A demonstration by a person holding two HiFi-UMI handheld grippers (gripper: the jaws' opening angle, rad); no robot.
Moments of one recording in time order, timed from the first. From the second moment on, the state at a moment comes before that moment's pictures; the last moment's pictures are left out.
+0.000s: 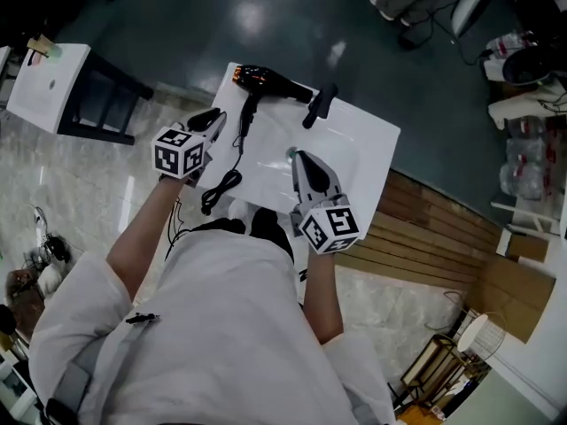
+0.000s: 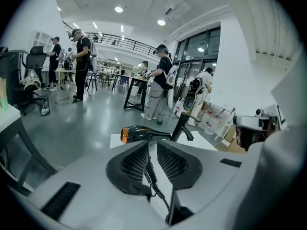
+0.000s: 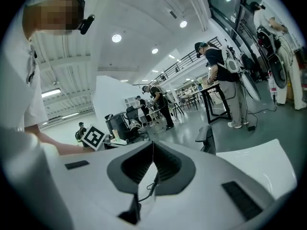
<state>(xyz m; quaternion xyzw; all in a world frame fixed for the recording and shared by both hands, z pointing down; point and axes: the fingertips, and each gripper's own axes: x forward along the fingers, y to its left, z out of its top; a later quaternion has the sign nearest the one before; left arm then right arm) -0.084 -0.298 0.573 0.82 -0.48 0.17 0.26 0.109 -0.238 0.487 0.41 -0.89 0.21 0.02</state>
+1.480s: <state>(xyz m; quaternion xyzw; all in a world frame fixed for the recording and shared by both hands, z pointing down) -0.091 -0.195 0.487 0.89 -0.42 0.09 0.17 0.104 -0.158 0.453 0.47 -0.87 0.16 0.00</state>
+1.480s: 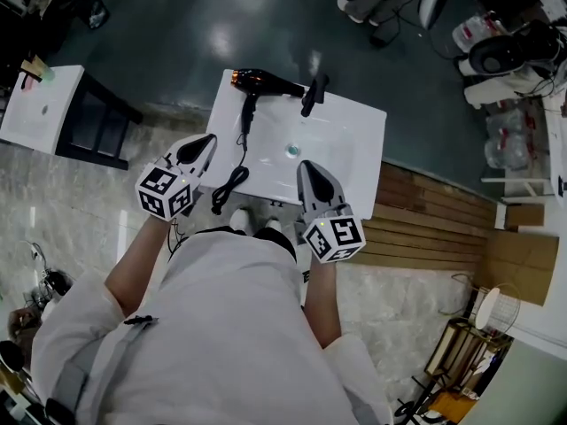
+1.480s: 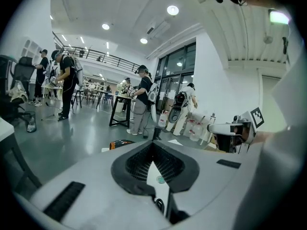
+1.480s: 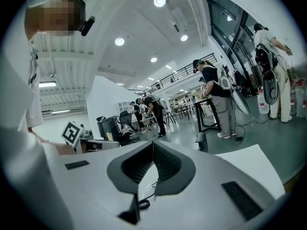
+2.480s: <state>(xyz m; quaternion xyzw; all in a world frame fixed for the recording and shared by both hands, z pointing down) -0.060 -0.194 0.425 0.85 -0.51 0.03 0.10 0.146 -0.187 0.409 0.40 -0.91 0.12 -0.02</state>
